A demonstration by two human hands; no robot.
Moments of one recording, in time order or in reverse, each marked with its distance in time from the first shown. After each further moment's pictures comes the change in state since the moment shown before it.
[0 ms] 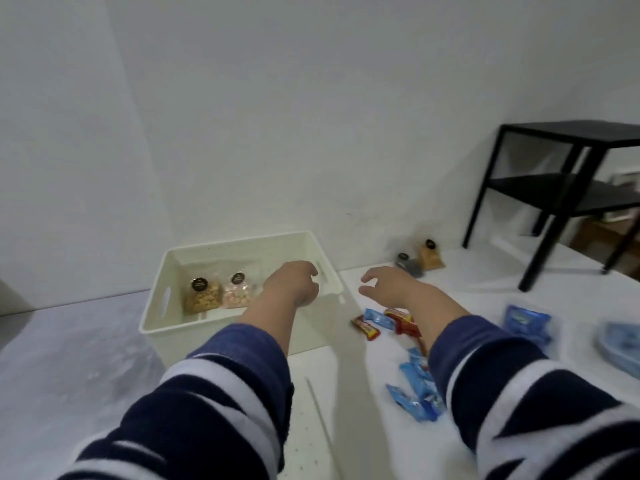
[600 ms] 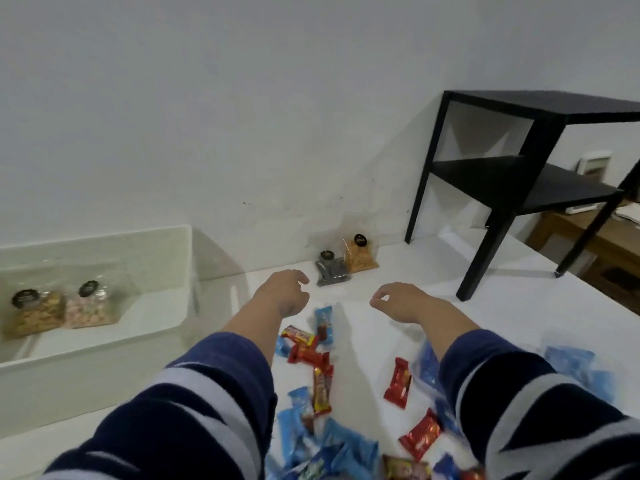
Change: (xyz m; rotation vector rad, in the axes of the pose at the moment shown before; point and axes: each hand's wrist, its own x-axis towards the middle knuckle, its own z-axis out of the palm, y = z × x) left_hand 0.162 0.177 0.156 -0.126 -0.144 -0.027; right_hand 0.123 0.278 -0.051 -0.041 -0.146 0.112
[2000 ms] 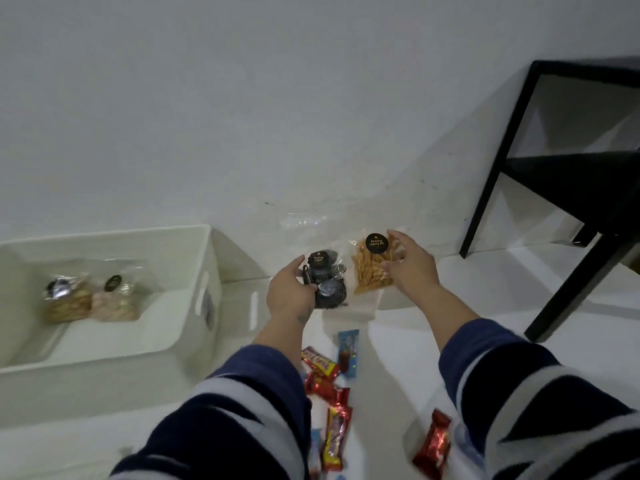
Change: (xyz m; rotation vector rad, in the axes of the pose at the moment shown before) left_hand 0.056 -0.012 0.019 -0.588 0.512 -0.226; right_hand 0.105 -0.031 -0.023 0.721 0.420 -0.167
